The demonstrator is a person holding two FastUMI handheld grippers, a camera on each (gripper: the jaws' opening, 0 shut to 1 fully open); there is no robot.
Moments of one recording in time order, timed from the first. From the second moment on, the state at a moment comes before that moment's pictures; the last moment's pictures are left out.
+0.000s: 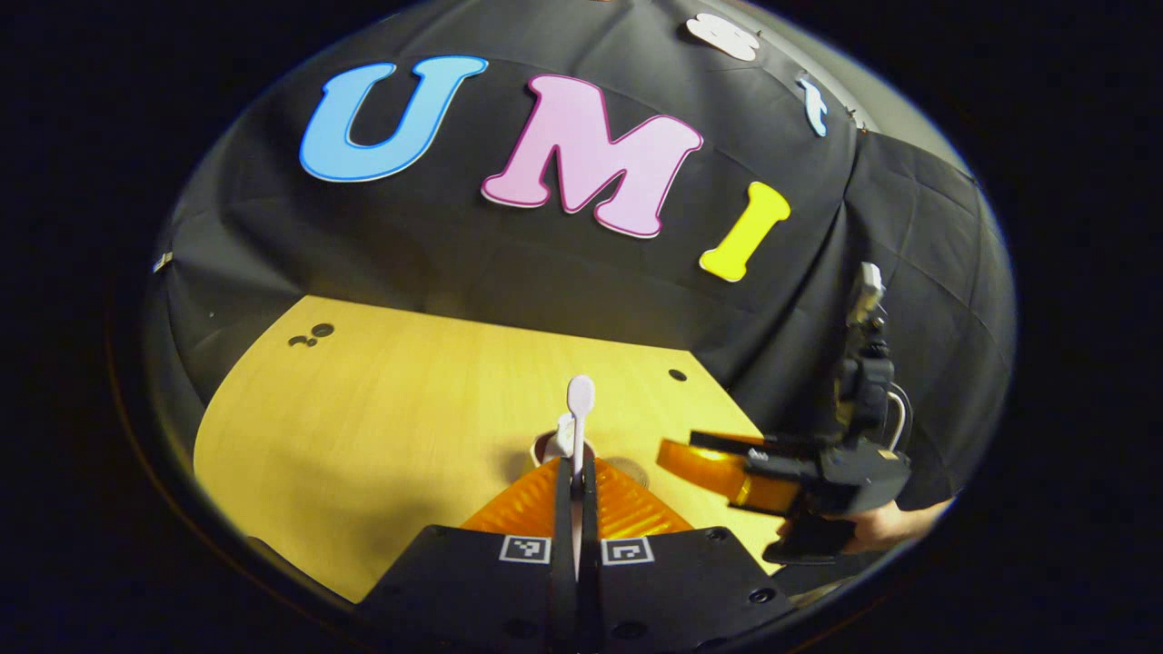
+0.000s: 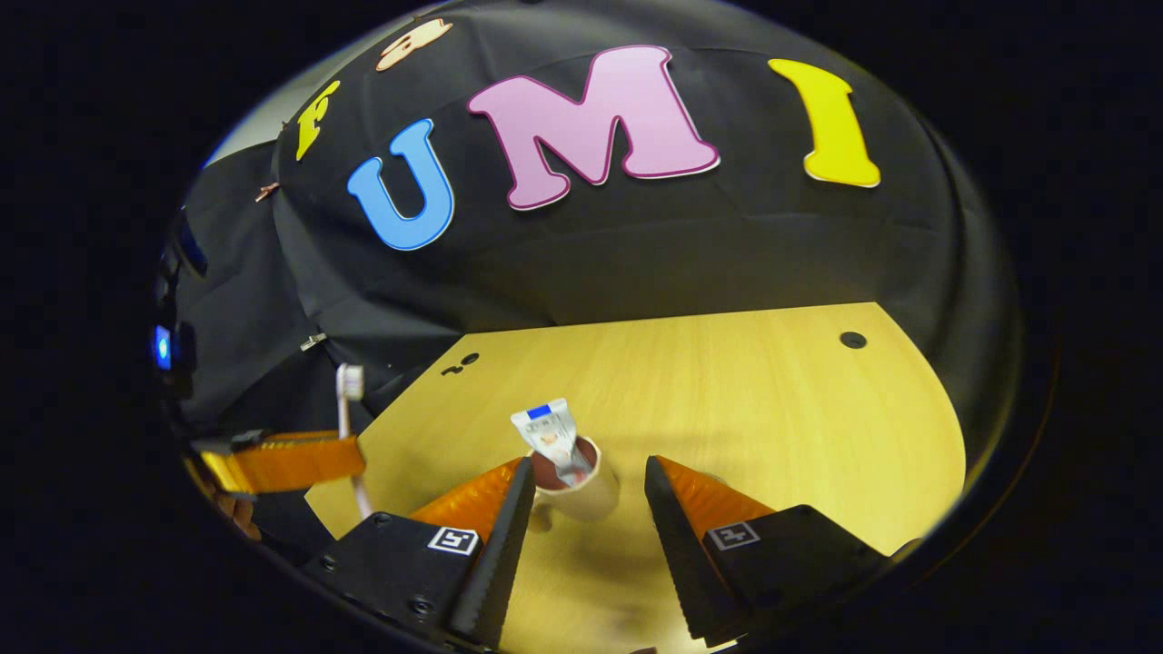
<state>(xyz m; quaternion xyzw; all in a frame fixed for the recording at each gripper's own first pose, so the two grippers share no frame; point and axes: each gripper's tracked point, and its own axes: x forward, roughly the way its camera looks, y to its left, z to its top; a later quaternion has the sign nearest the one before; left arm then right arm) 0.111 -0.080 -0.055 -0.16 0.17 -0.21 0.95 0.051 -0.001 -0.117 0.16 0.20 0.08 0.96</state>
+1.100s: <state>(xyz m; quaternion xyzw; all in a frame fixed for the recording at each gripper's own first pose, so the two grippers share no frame) 0.243 -0.167 -0.059 -0.08 0.10 -0.32 0.94 -0.071 -0.124 -0.157 0.20 0.23 -0.12 0.95</state>
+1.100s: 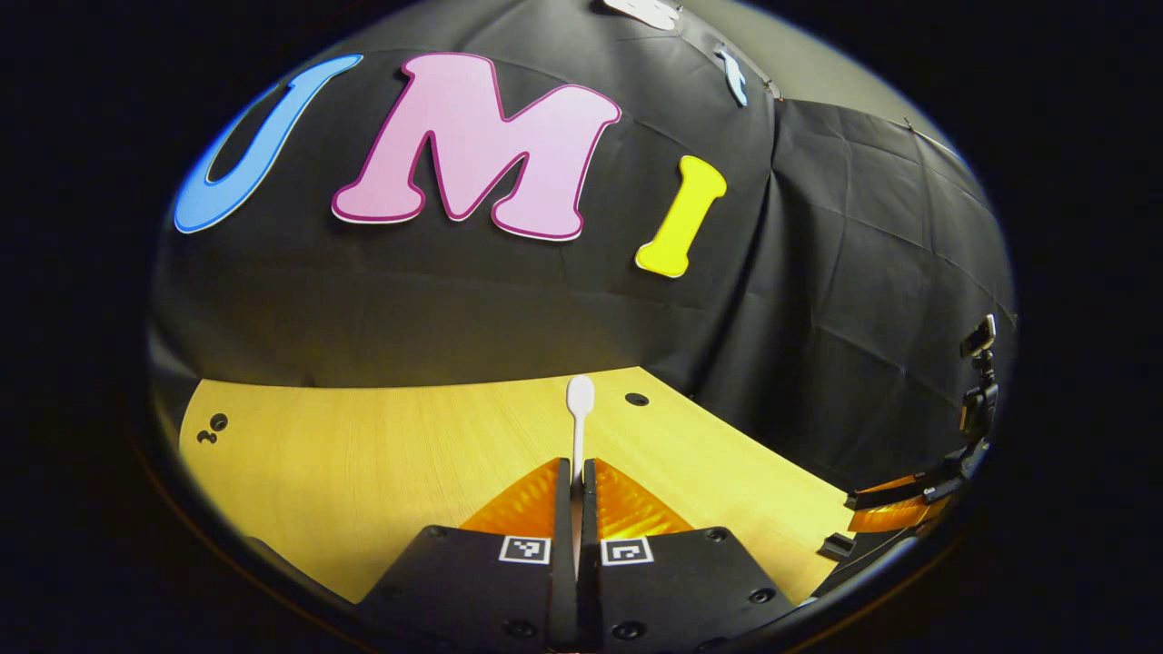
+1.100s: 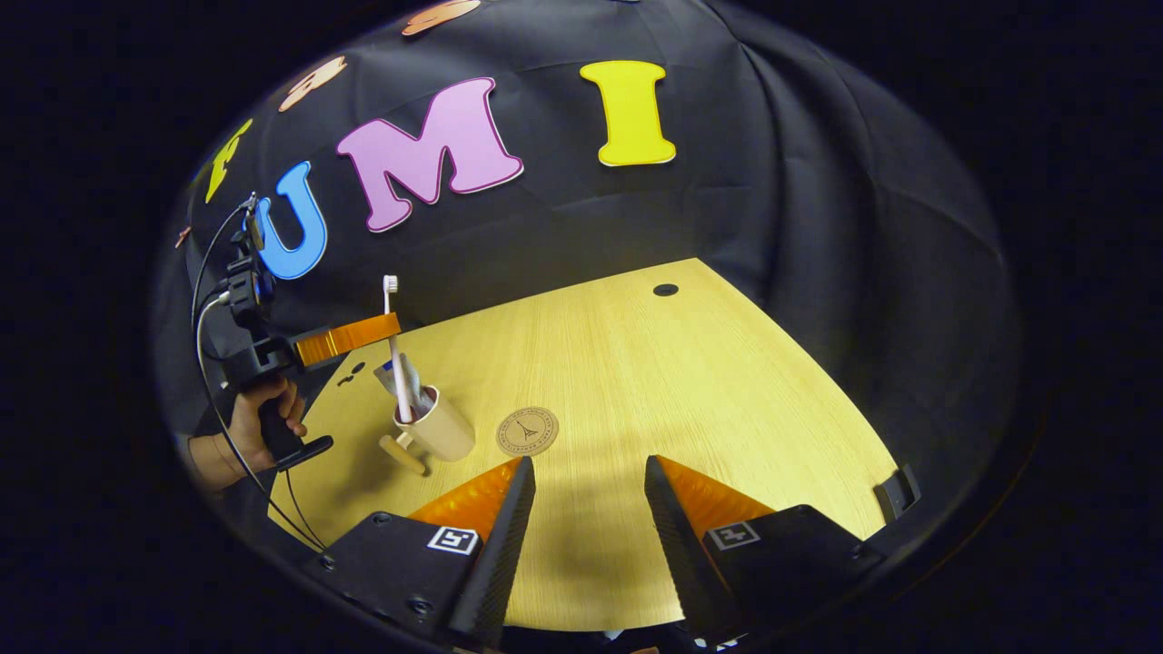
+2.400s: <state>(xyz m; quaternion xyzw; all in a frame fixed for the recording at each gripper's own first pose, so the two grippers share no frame) 0.237 -0.168 -0.086 0.00 0.10 -0.31 0.94 -0.085 -0.125 -0.157 0.23 0.23 -0.11 0.94</state>
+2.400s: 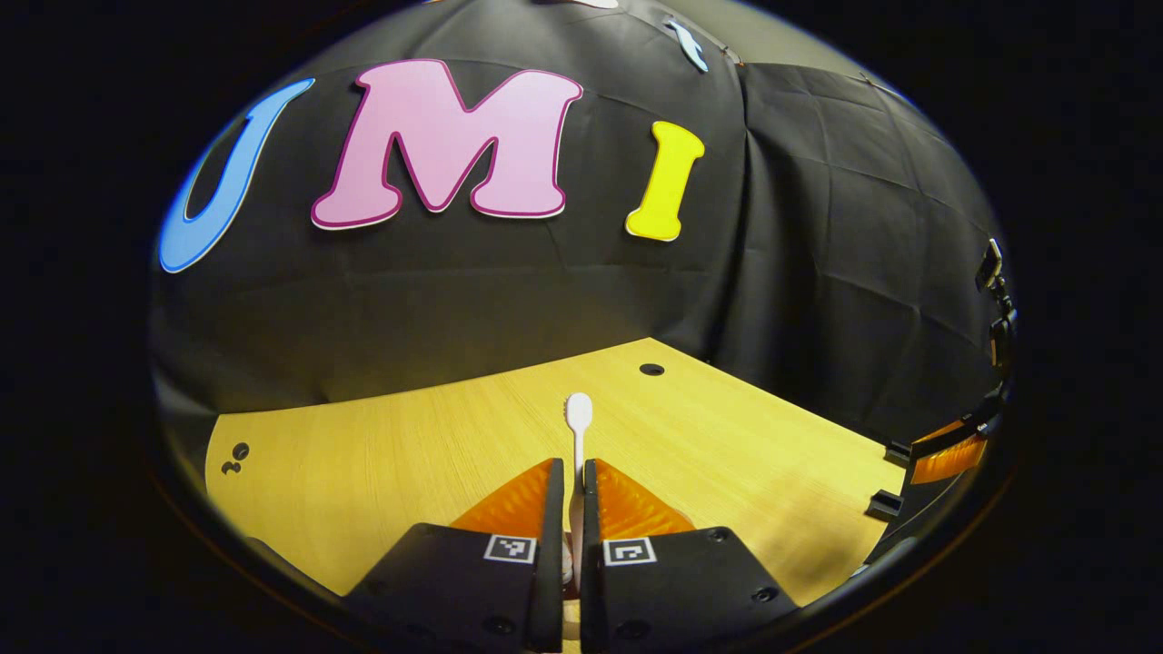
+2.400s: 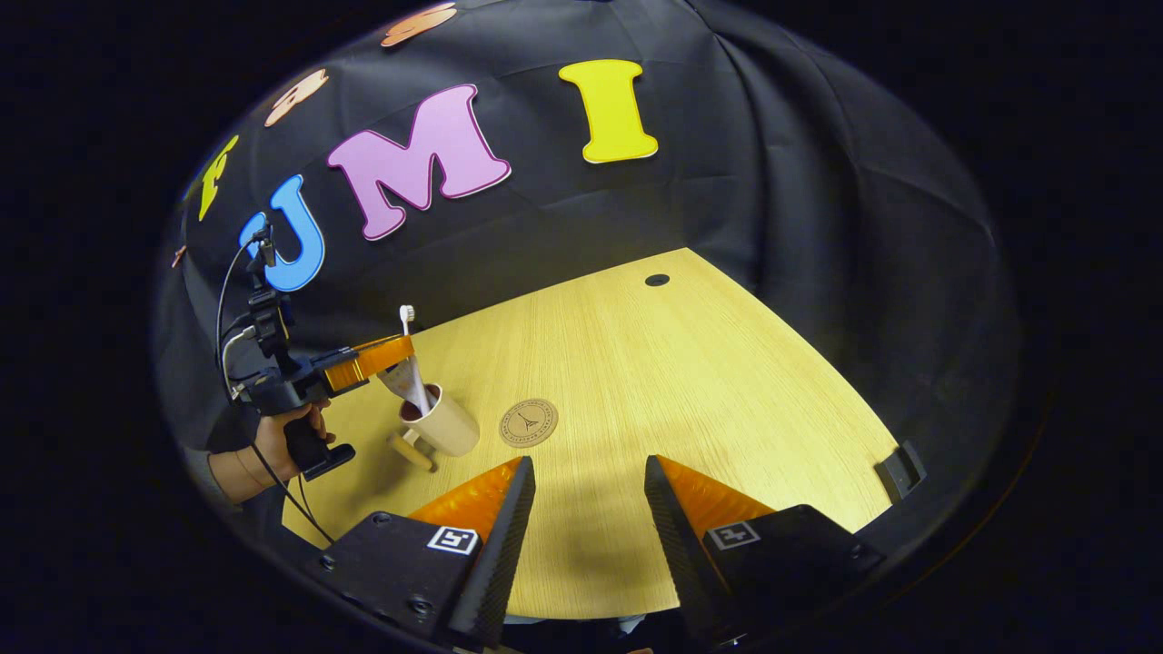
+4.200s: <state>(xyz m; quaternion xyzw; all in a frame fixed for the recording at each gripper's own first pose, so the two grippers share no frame) 0.165 -0.130 -0.193 0.05 0.31 -0.29 0.91 -0.099 -0.155 -0.171 0.25 0.25 -0.07 0.93</state>
